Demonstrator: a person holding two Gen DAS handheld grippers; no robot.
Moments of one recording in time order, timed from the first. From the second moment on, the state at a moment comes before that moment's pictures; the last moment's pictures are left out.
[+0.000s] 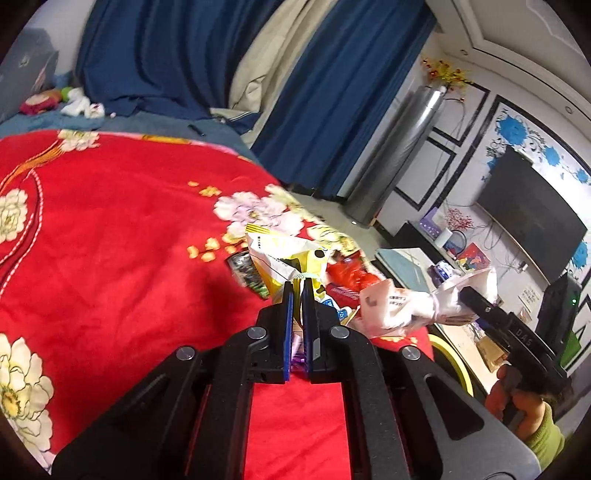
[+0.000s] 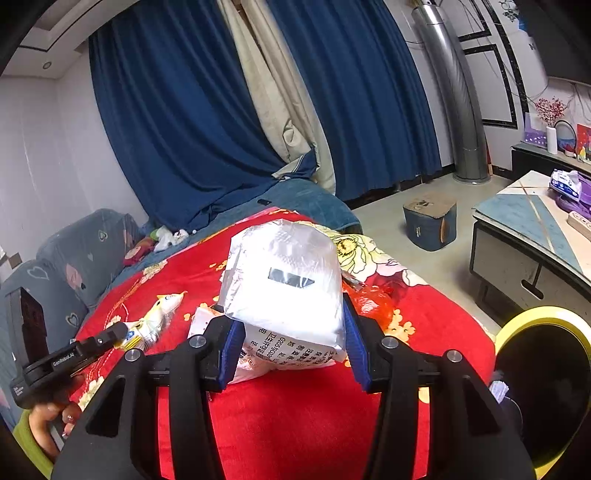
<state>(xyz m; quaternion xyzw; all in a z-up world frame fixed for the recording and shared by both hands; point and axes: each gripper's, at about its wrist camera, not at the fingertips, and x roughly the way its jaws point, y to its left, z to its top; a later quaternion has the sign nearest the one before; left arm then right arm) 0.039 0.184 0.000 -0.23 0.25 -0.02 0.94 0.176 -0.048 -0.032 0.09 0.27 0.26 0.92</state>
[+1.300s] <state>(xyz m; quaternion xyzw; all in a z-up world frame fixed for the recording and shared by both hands) 0.086 0.010 0.011 -0.14 0.25 -0.18 0.94 0.155 -0.202 -0.023 0.13 0.23 0.13 0.96</state>
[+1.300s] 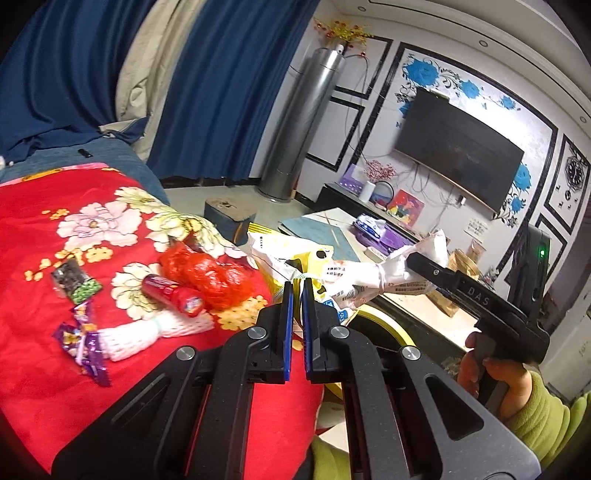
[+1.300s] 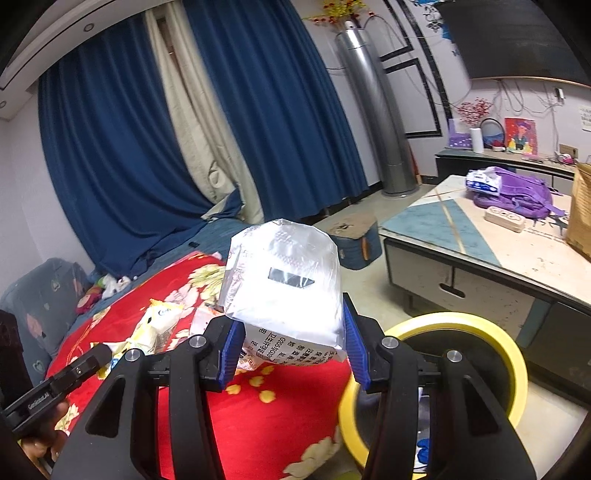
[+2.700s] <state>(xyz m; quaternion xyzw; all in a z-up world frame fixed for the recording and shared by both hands) 0.125 -0.133 -0.054 -0.07 0.34 -0.29 0.89 0.165 -0.331 -0.088 0.13 0.26 -0.07 0.95</state>
